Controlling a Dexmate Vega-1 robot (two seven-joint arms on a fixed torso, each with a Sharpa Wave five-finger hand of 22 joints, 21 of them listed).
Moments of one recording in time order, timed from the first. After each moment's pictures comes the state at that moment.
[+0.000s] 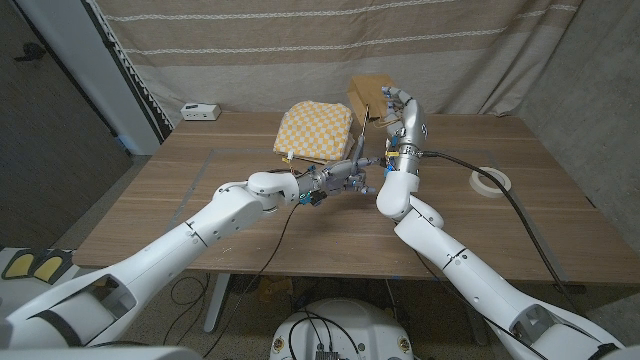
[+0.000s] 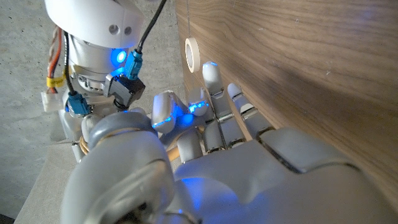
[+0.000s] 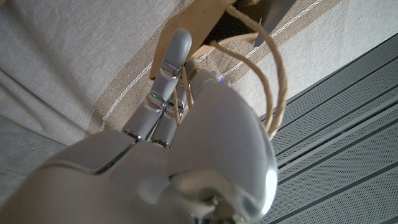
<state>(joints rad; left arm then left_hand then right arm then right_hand) 0.72 0.63 0.67 -1.81 -0.68 0.33 -0.22 0.64 0.15 0.24 -0.01 0.26 1.26 0.09 1.40 1.24 0.86 -0.02 1.54 1.21 0.64 -0.06 1.24 0.76 0.40 0.00 0.27 0.29 -0.85 -0.31 -0.58 -1.66 -0.34 -0.06 -0.95 1.65 0.17 0.22 -0.15 0.20 0.81 -0.10 0.21 0.31 0.87 -0.15 0.26 0.22 0.86 -0.10 0.41 0.40 0.95 -0.14 0.96 0.22</state>
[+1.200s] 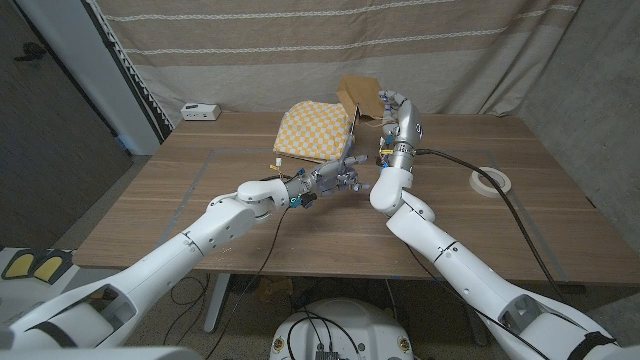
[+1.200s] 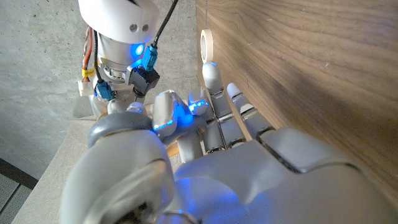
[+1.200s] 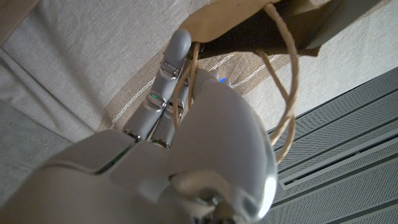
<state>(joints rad) 0.77 0.61 0.63 -1.67 -0.74 0.17 -0.34 0.65 0.14 0.29 -0.05 0.18 1.30 0.11 1.40 1.24 0.85 -0.03 1.53 1.20 0.64 -0.06 1.20 0.78 0.39 -0.01 0.29 0.30 -0.81 -0.27 -0.61 -1.62 -0.33 -0.17 -0.96 1.65 0.16 0.23 -0.15 0.19 0.83 -0.10 0.21 0.31 0.89 -0.14 0.26 0.22 0.86 -0.10 0.41 0.39 0.94 -0.14 0.98 0.22</state>
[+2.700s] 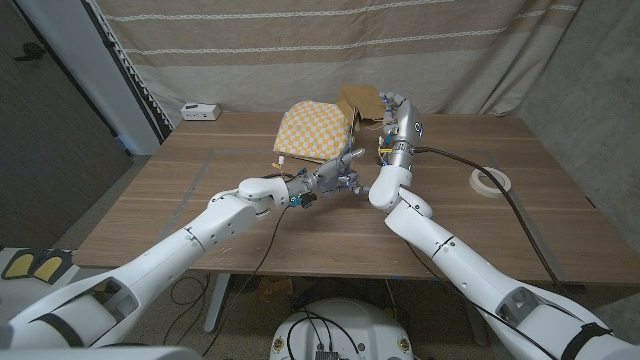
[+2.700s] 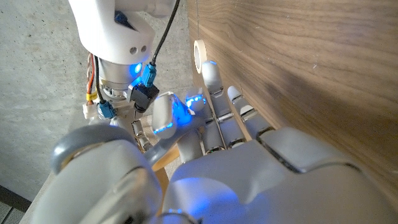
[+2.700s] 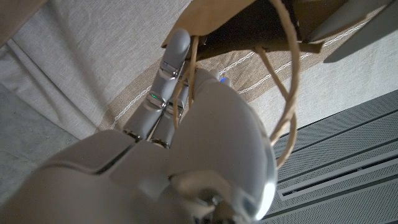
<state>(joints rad) 0.73 0.62 0.66 -1.66 -0.69 0.18 -0.39 0.43 -0.19 0.04 -0.02 0.24 1.28 0.11 1.44 1.22 0.83 -0.05 1.47 1.16 0.65 -0.06 1.17 0.77 0.39 0.01 0.27 0.26 -0.77 -0.27 -0.63 -1.59 -0.33 -0.24 -0.97 1.66 0.16 0.23 -0.15 0.19 0.83 -0.10 0.21 0.31 0.90 -0.14 0.26 0.22 0.86 -0.09 0.41 0.38 0.93 -0.13 1.00 0.21</state>
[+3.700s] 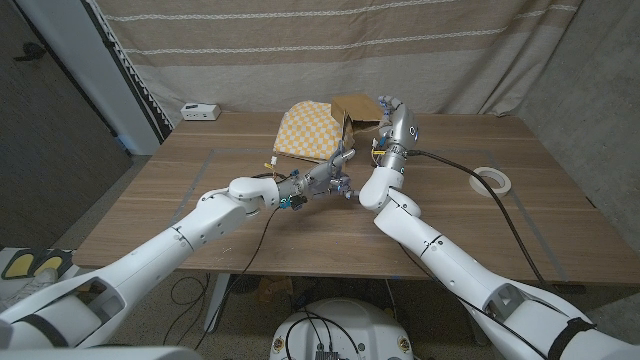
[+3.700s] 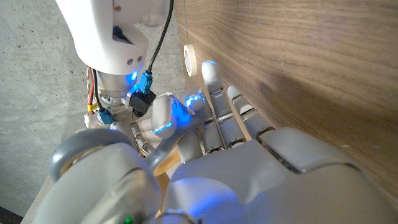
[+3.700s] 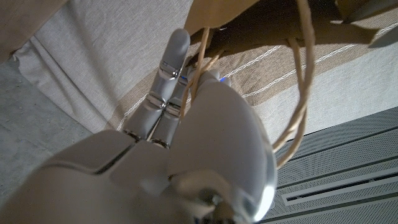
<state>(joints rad) 0.74 0.67 0.65 -1.68 -0.66 0.18 -0.41 0.39 -0.18 -0.14 -0.06 0.29 1.26 0.09 1.46 1.22 0.83 -0.05 1.47 1.17 0.65 -0.06 1.16 0.77 0.39 0.02 0.26 0.25 -0.75 -0.22 -0.66 -1.54 -0.33 -0.31 -1.04 1.66 0.16 0.23 -0.15 0.18 0.84 -0.10 0.21 0.31 0.90 -0.14 0.25 0.22 0.86 -0.09 0.41 0.38 0.93 -0.13 1.01 0.21</state>
